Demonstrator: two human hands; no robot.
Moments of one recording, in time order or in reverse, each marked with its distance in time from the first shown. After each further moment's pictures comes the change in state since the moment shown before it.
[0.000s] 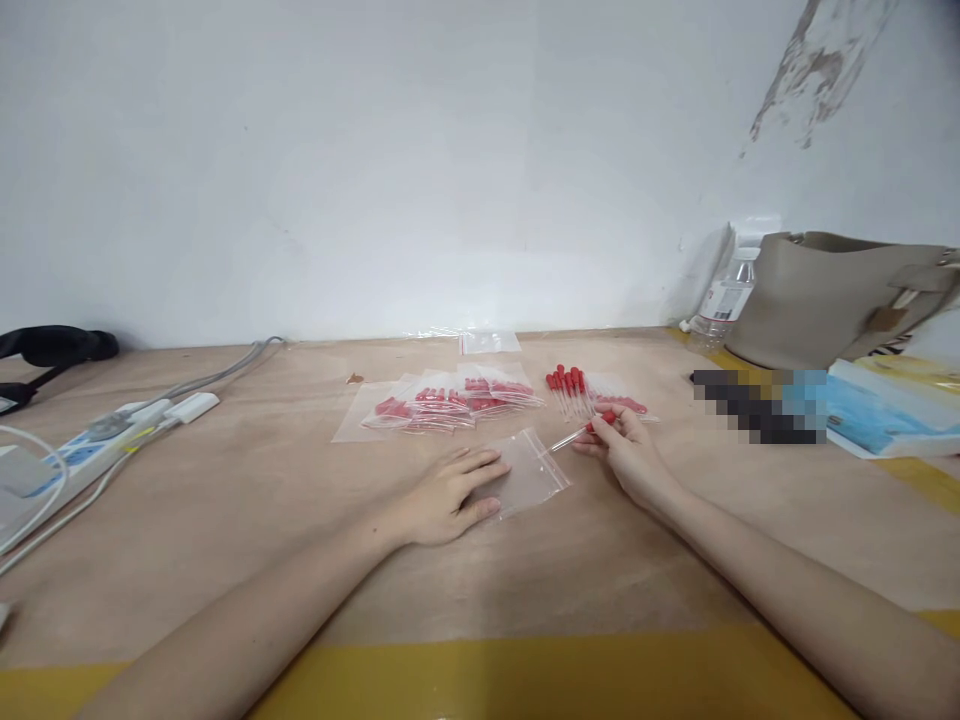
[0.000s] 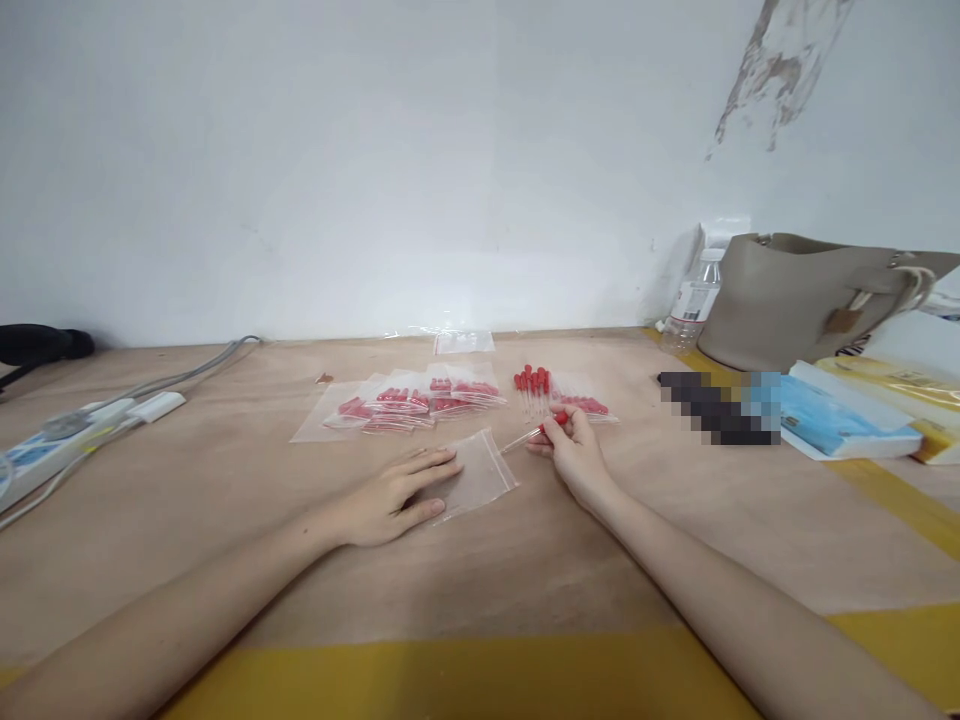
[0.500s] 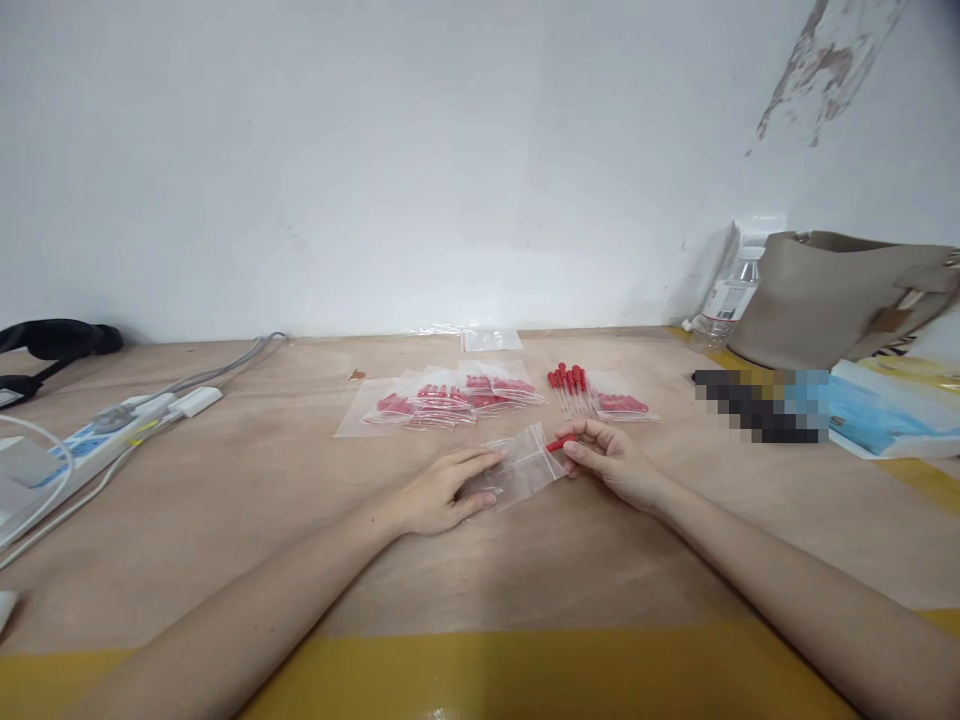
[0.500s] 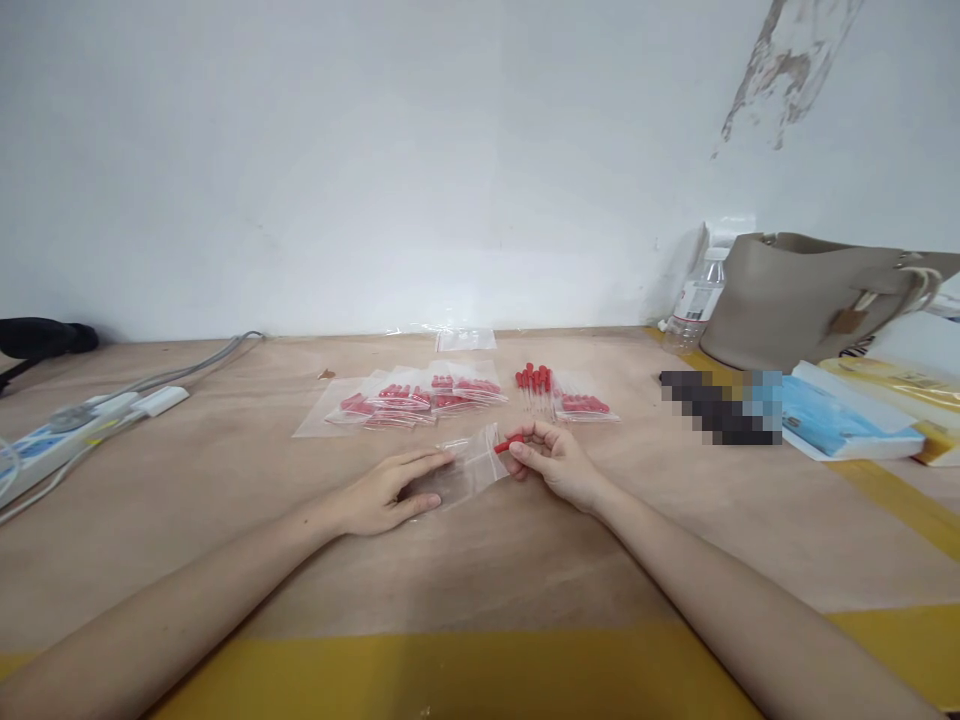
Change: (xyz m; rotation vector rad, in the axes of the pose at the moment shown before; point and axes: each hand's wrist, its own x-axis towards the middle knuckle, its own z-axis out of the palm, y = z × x) left_hand 0.001 -0.007 0.002 -0.112 0.074 0.070; right_hand -0.016 -0.008 0.003 -0.125 -0.529 0.083
